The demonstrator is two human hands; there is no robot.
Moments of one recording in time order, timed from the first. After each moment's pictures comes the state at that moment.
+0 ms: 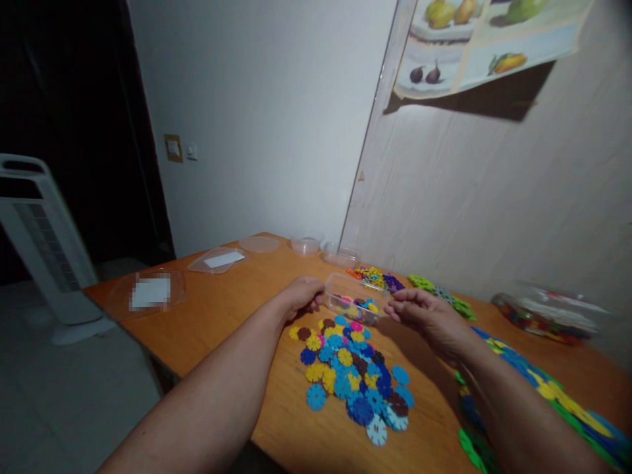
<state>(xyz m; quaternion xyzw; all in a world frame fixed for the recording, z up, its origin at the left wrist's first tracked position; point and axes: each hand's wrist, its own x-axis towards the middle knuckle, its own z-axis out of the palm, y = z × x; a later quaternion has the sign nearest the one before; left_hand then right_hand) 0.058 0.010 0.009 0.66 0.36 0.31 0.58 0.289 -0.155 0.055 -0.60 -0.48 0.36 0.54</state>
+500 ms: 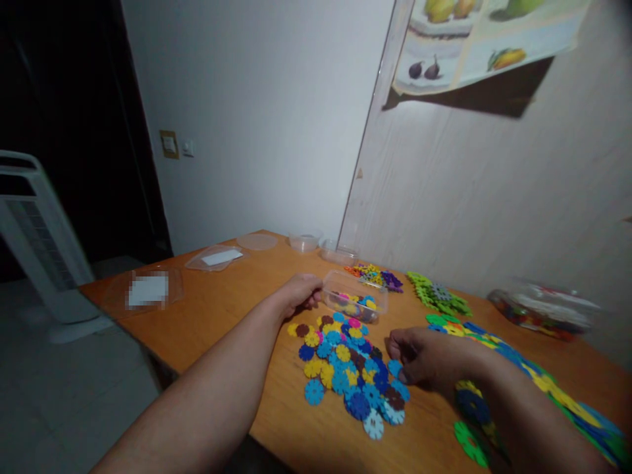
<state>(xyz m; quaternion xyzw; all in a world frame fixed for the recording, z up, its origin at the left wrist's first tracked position) 0.057 0.010 0.010 0.66 0.37 0.32 0.57 0.308 -0.176 0.034 -0.66 -0.64 0.39 0.06</state>
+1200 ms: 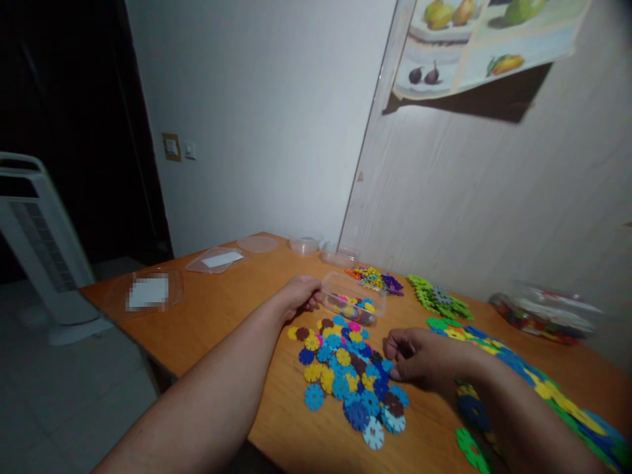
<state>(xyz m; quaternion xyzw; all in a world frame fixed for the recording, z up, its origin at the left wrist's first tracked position) 0.059 0.012 0.009 0.63 0.38 0.33 0.59 0.307 -0.170 0.032 -0.65 -0.62 0.43 0.13</state>
